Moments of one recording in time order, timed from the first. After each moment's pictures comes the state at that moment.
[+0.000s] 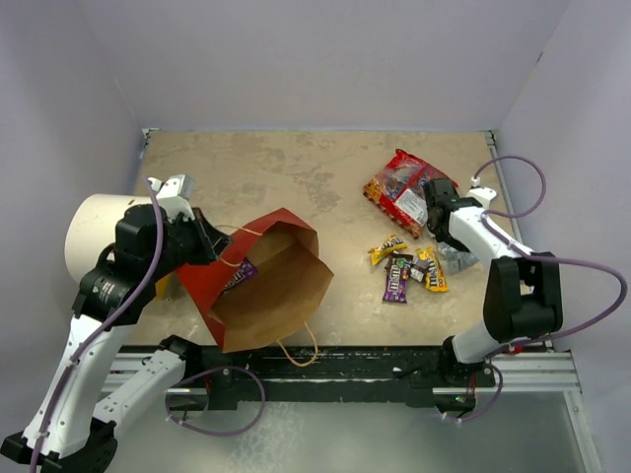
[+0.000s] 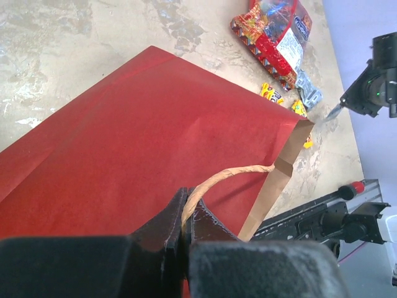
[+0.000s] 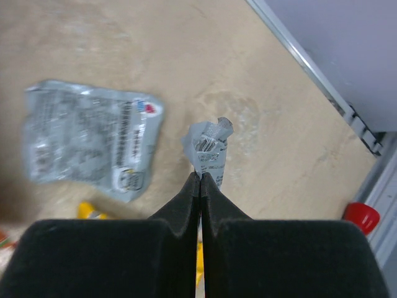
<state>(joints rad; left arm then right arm) -0.37 0.75 1.13 -0.86 0.12 -0.51 0.16 1.52 1.03 -0.78 0.86 0.76</state>
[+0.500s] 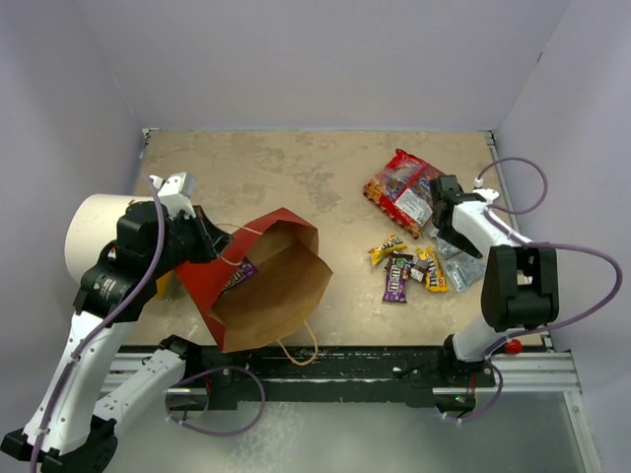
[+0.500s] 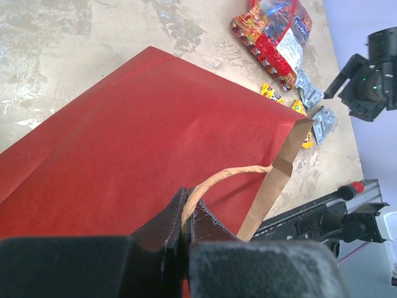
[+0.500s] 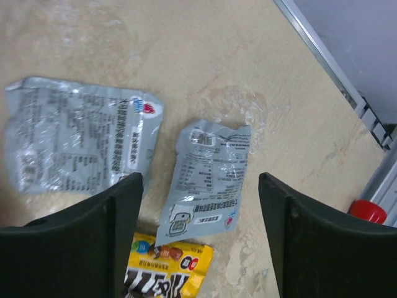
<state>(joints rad) -0.37 0.77 1.14 -0.86 0.12 -0.51 0.07 1.63 1.05 -0.80 0.81 0.76</state>
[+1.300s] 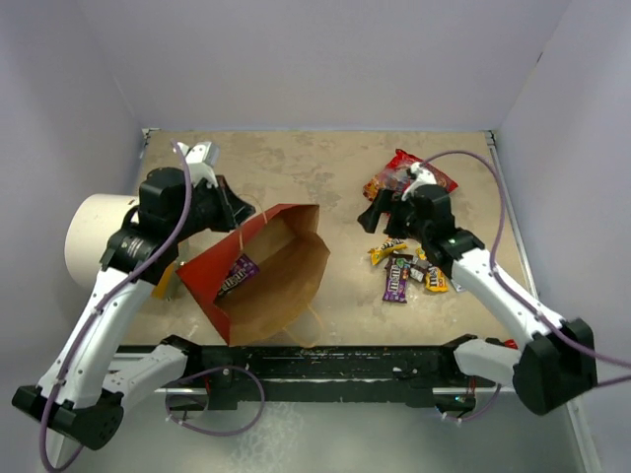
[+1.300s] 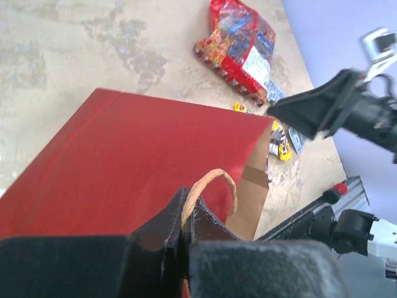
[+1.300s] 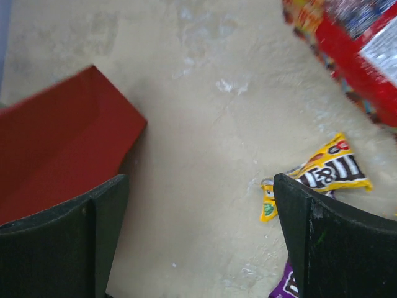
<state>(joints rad) -0.37 0.93 1.18 -0.66 0.23 -0.47 0.37 1.11 0.82 -0.20 -0.06 0.51</state>
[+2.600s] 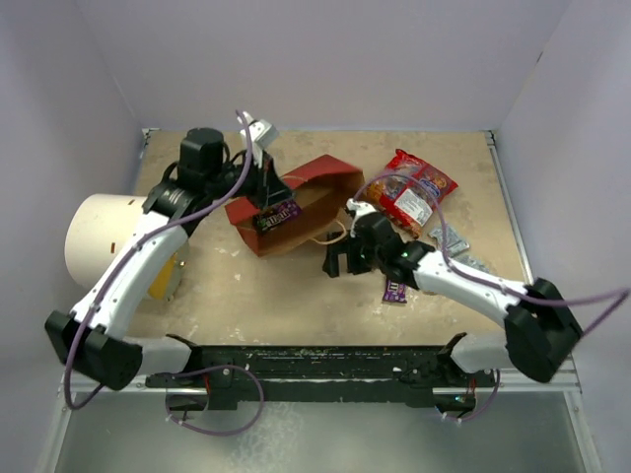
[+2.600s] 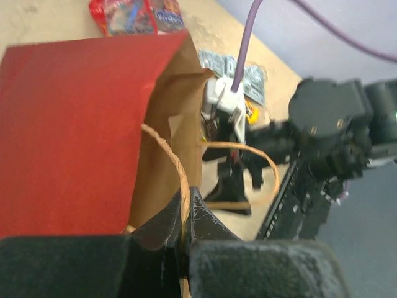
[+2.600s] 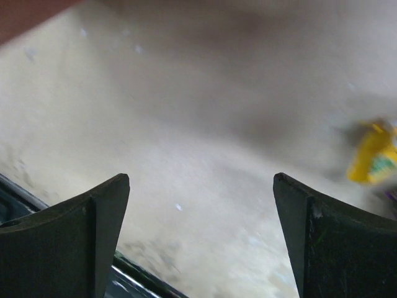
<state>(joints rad) -0.40 1.35 1.41 -0.46 0.66 -0.14 0.74 1.39 0.85 -0.22 -0.01 0.52</state>
